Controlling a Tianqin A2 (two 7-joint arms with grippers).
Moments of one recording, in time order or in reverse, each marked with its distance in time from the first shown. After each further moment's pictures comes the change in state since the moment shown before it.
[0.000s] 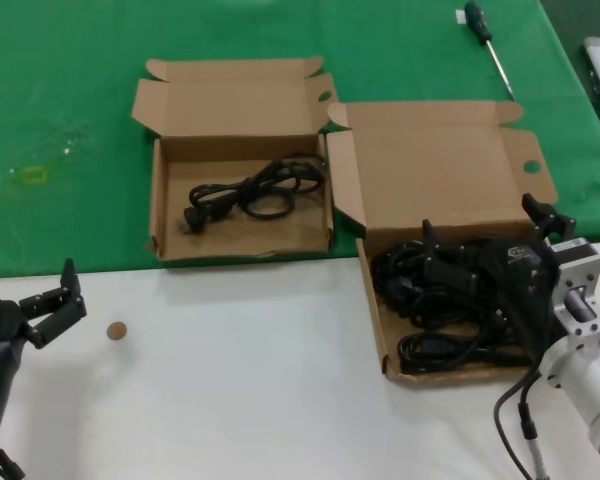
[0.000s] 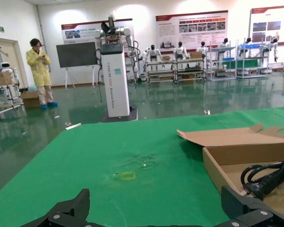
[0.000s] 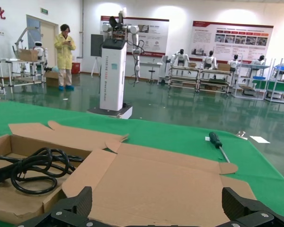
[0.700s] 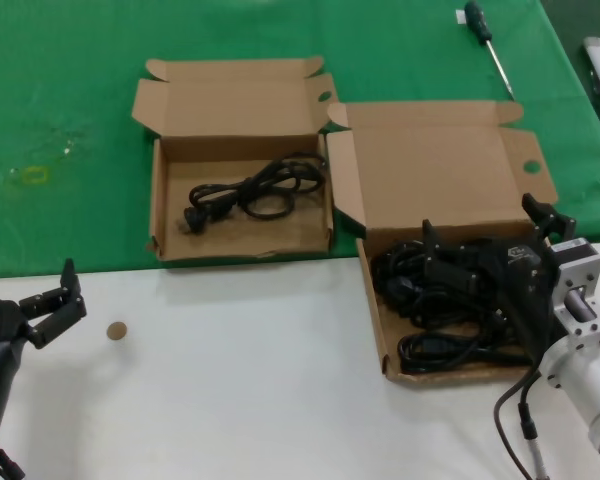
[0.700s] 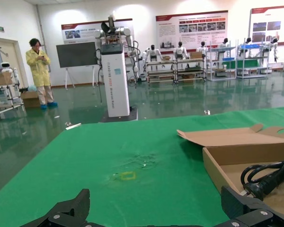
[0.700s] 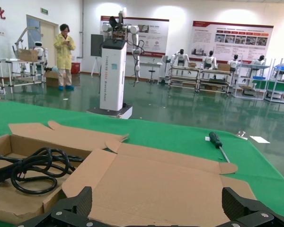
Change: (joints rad) left arm 0.000 0.000 0.000 0.000 0.000 0.000 0.000; right arm 0.000 0.000 0.000 0.000 0.000 0.000 0.000
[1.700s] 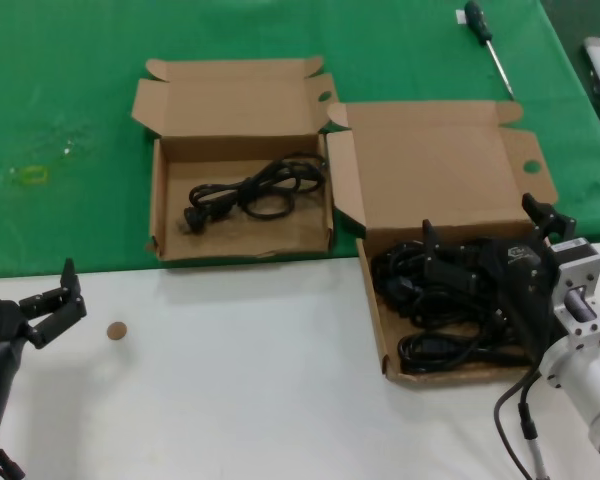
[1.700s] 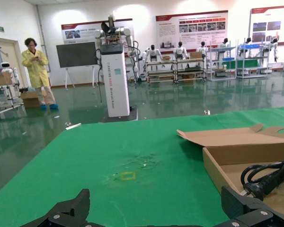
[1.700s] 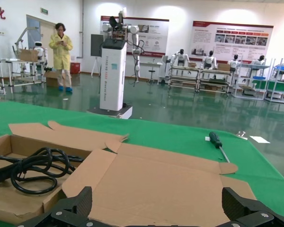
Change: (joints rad) left arm 0.000 0.000 0.000 0.000 0.000 0.000 0.000; right arm 0.000 0.000 0.000 0.000 0.000 0.000 0.000
